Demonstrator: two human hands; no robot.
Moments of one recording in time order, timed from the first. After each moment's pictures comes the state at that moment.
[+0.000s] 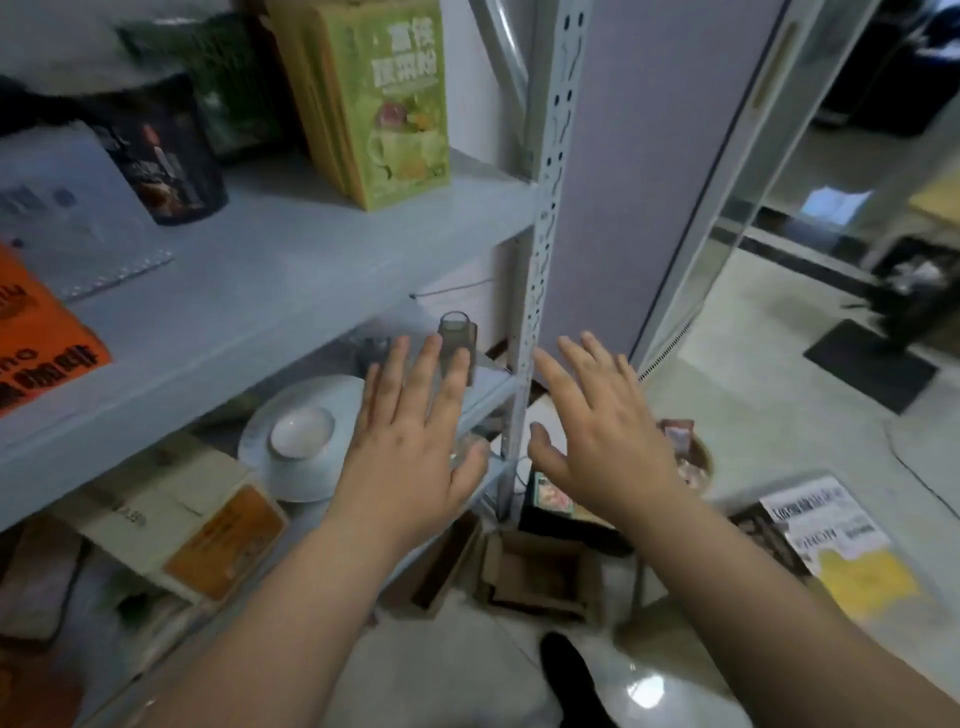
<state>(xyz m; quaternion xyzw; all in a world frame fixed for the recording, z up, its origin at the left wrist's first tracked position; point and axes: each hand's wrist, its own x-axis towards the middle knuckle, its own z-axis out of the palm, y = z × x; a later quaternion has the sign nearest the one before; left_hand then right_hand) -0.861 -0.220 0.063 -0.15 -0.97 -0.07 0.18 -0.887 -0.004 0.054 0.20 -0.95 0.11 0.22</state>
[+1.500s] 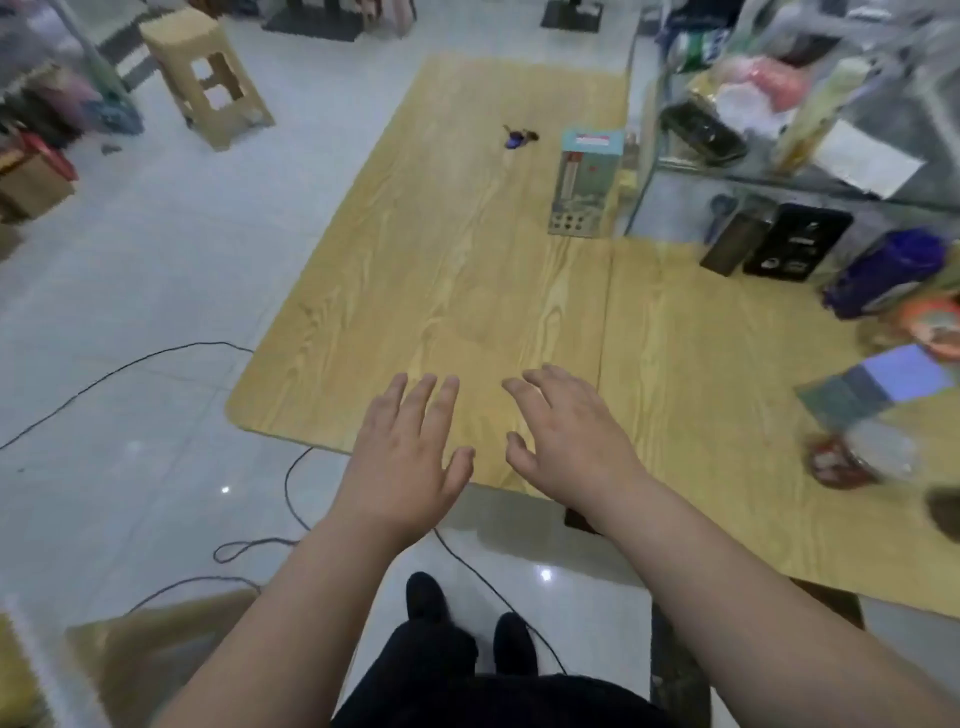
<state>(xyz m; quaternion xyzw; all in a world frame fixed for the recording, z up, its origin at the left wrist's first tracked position) -0.222 0.362 -0.030 -0.92 -0.38 -0.04 -0.11 -0.029 0.288 -0.047 -0.73 -0.66 0.04 0.14</state>
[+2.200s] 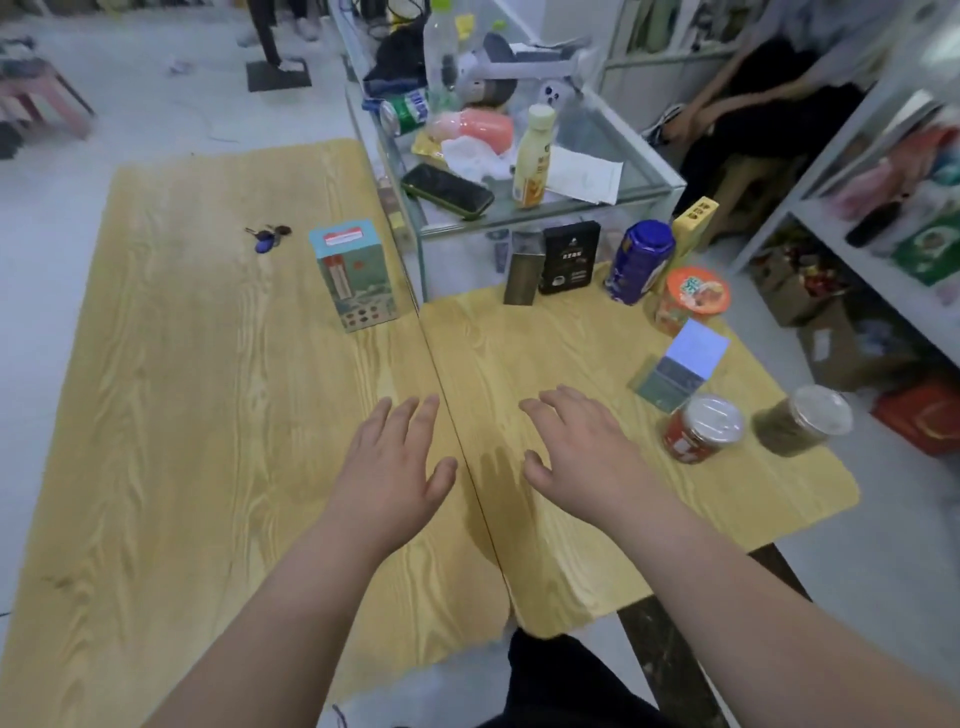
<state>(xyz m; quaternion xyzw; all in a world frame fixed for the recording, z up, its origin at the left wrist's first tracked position) -0.005 0.468 -0.046 -0.97 -0.16 0.03 -0.15 0.127 0.271 -0.037 -0.91 -0.40 0.05 0.07</state>
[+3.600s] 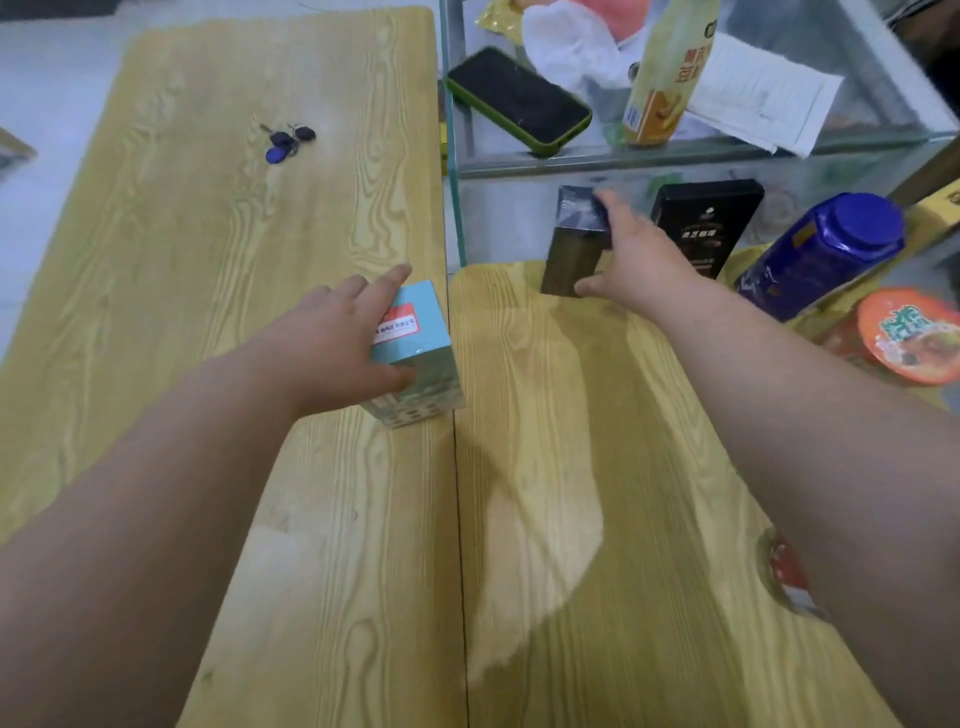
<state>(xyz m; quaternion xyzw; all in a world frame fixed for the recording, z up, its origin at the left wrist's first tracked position) 0.168 0.593 -0.065 -0.94 -0.28 0.14 -0.17 0.449 0.431 -0.123 -0.90 -0.36 0.16 0.18</state>
